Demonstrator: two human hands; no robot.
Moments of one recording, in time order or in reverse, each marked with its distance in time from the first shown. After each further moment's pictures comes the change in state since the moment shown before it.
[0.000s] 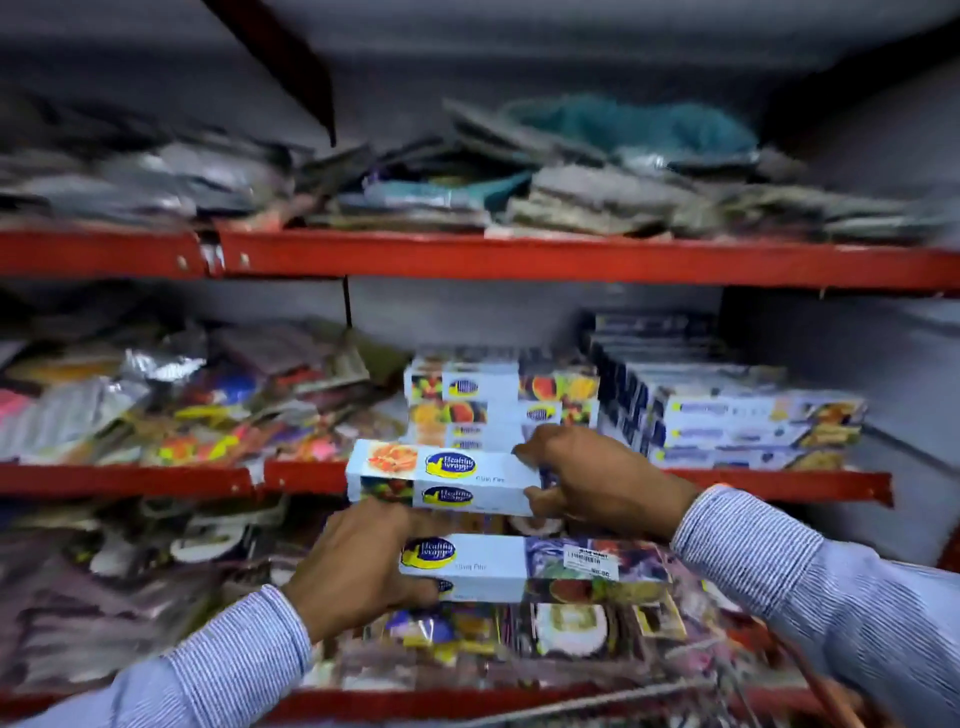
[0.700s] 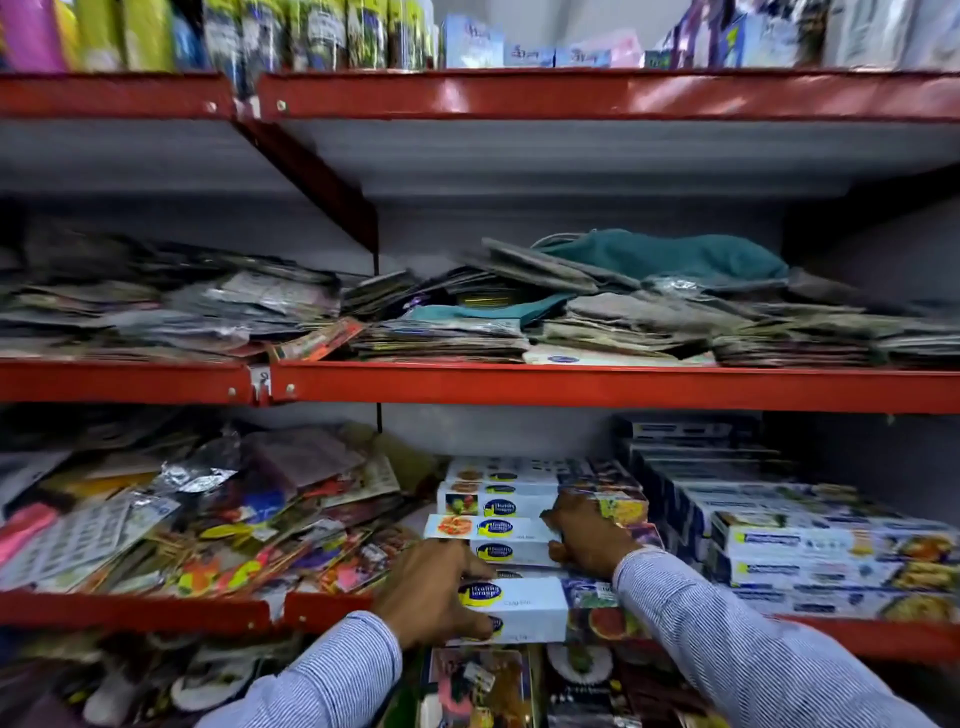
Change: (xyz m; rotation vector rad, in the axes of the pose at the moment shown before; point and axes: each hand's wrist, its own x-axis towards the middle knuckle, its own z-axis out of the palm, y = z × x) left_hand 0.113 -0.039 -0.023 -0.007 -0.005 -0.118; right_hand 0.148 0.077 0.039 0.007 0.007 0.246
